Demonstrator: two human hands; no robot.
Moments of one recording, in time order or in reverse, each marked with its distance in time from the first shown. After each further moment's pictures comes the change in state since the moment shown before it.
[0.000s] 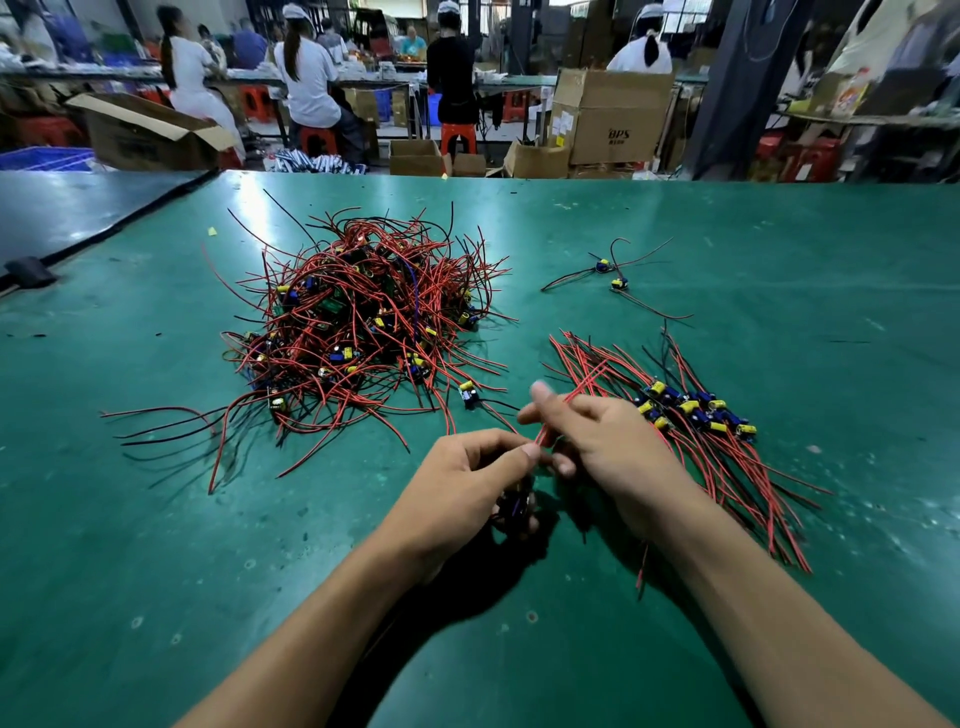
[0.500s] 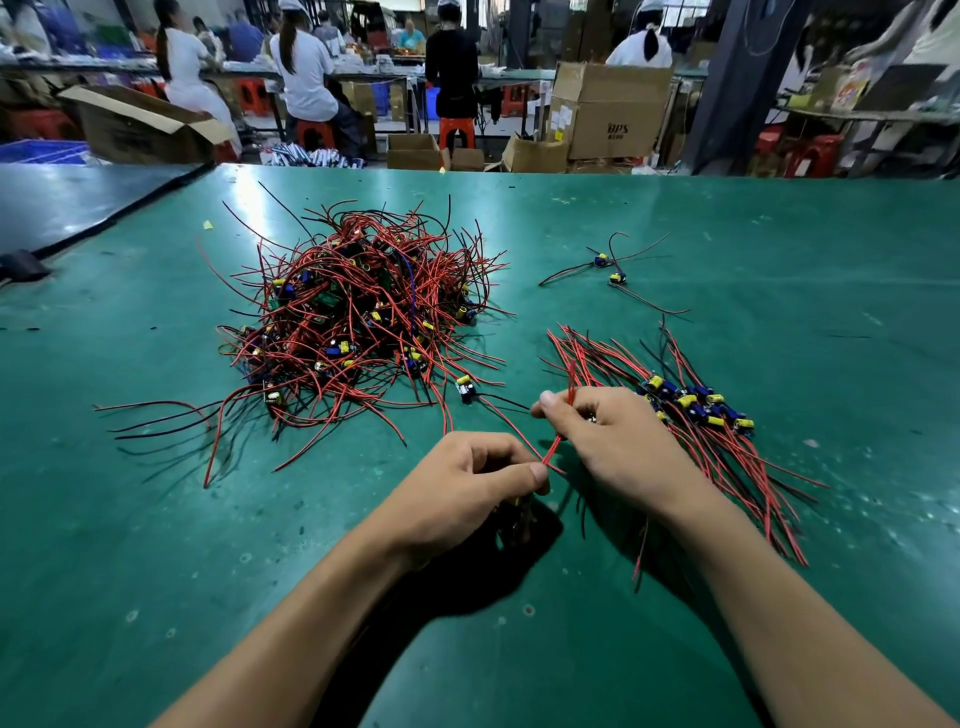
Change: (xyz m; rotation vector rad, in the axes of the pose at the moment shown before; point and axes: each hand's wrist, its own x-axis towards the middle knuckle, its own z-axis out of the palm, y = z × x) left_hand 0.001 0.005 -0.008 0.205 -0.155 0.033; right_hand 0.007 0.000 -0.016 -0.675 0.070 -0.227
